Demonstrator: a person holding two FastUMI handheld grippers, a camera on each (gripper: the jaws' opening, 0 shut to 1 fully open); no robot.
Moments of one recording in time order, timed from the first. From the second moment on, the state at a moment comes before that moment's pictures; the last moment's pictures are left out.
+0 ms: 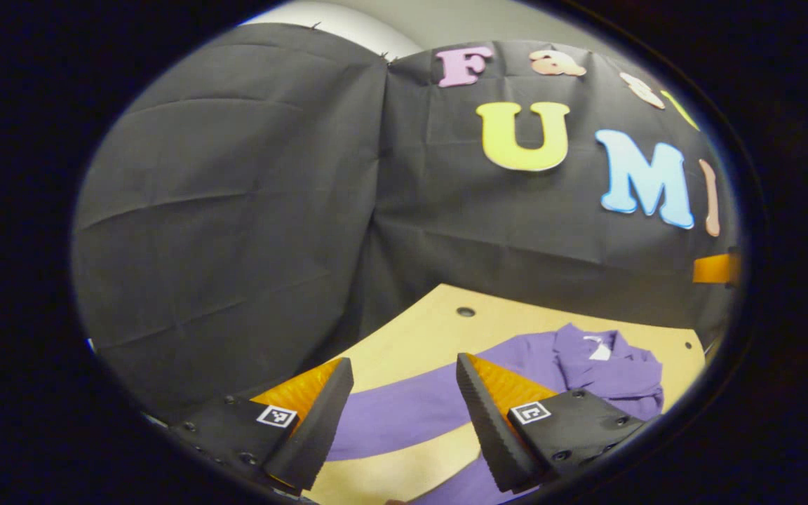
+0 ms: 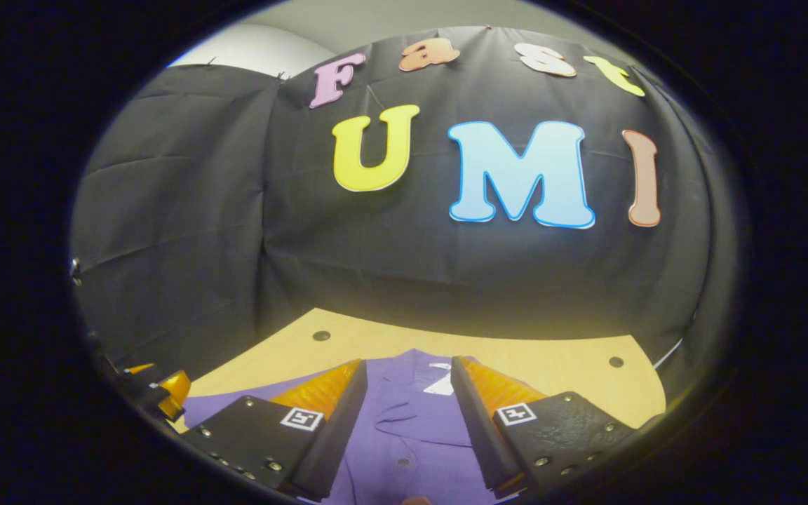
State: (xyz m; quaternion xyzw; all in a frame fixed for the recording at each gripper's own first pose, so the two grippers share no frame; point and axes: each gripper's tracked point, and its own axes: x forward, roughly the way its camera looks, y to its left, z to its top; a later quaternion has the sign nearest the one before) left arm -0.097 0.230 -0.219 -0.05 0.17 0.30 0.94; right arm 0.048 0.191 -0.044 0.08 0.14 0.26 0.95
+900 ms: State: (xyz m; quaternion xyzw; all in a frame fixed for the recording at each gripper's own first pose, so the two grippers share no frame) left arm -0.185 0.337 -0.369 -0.15 0.32 0.45 0.82; right arm 0.028 0.188 -0.079 0.05 0.19 0.27 0.94
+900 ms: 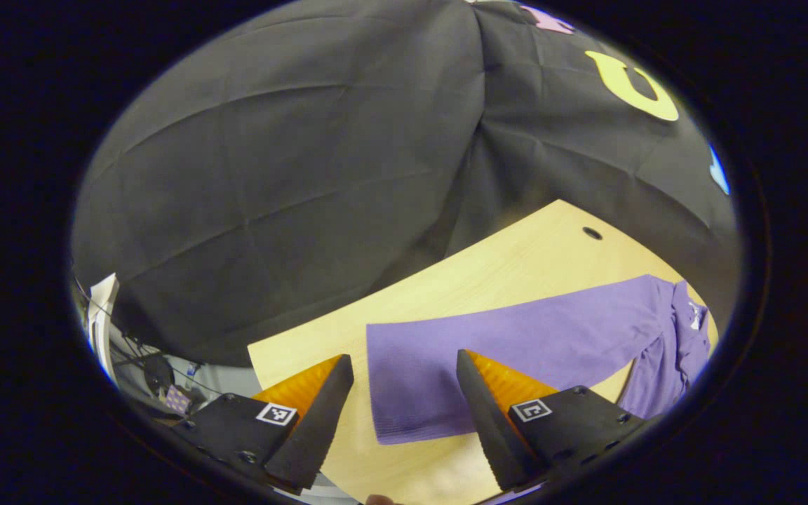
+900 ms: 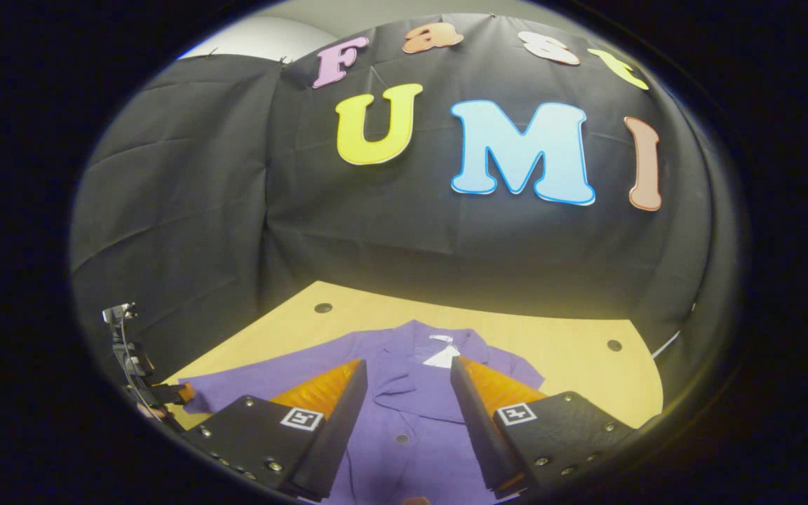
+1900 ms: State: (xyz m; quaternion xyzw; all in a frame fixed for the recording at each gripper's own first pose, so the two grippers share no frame) left arm -0.151 0.329 -0.409 -0.12 0.34 0.40 0.84; right arm 0.017 0.182 -0.095 0.05 0.23 0.26 0.94
